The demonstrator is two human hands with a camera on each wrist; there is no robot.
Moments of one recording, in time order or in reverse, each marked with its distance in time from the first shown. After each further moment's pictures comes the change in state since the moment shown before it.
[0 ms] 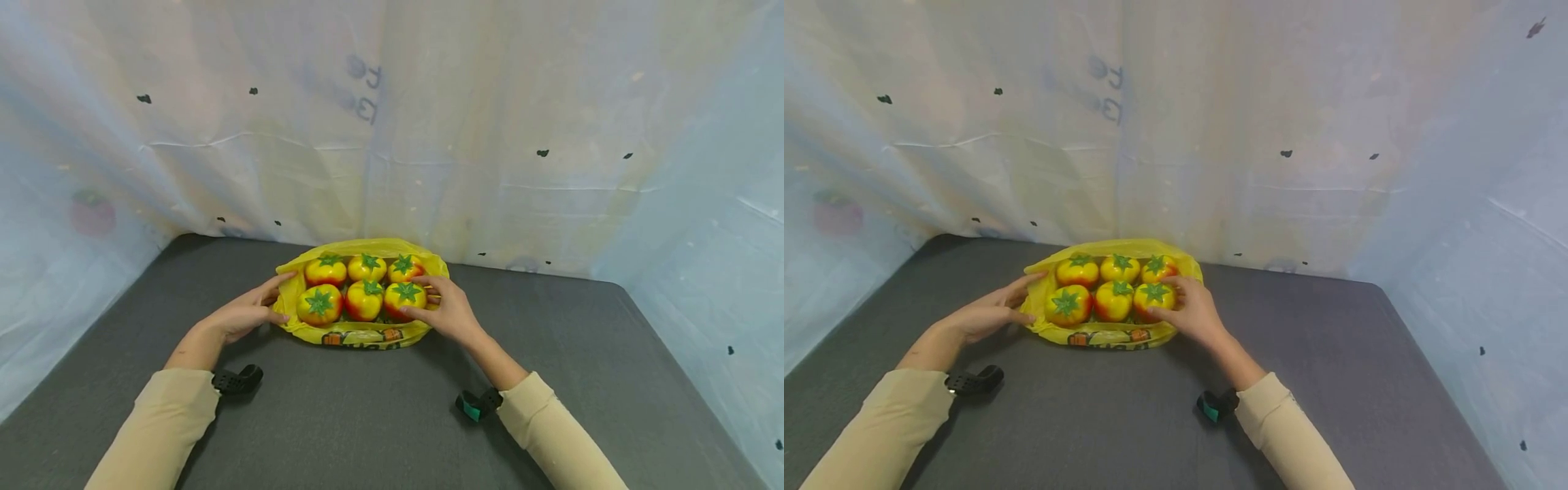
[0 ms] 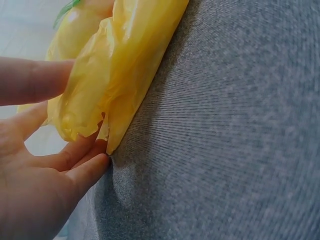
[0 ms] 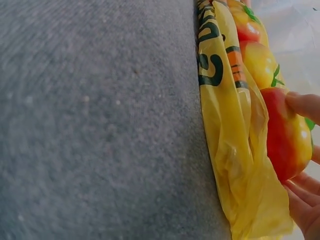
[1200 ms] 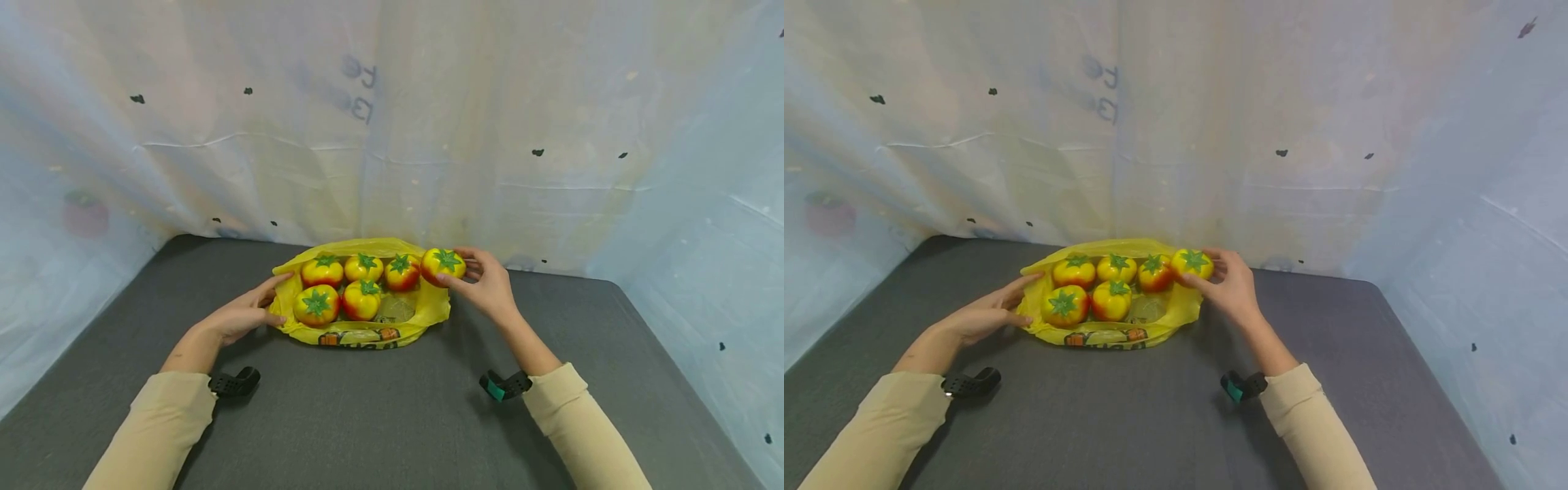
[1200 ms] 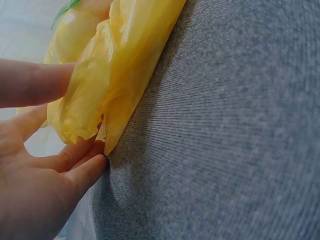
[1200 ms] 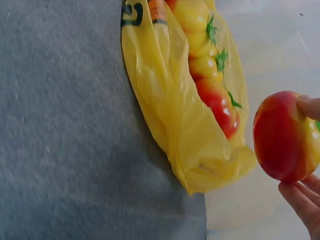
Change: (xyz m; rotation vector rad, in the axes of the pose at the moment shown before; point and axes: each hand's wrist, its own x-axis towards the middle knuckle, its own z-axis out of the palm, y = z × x) left_hand 0.000 0.001 -0.002 0.006 -0.003 -0.017; right_hand 0.003 0.008 -0.059 0.045 0.213 0.103
